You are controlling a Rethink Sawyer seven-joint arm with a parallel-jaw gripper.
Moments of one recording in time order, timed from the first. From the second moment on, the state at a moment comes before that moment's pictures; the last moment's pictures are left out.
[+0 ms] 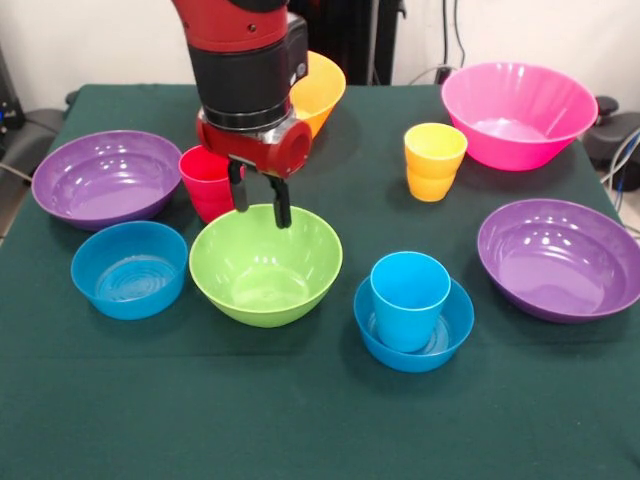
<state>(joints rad) -0.51 -0.53 0.20 1.53 -0.15 0.54 2.10</state>
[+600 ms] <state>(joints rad) -0.56 -0.47 0.25 1.53 -0.28 0.54 2.10</state>
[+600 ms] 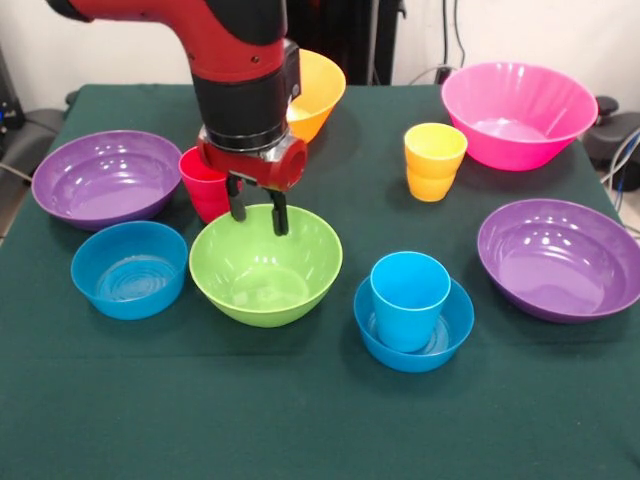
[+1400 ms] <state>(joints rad) -0.66 -0.40 0.35 1.48 -0.38 0.55 2.08</state>
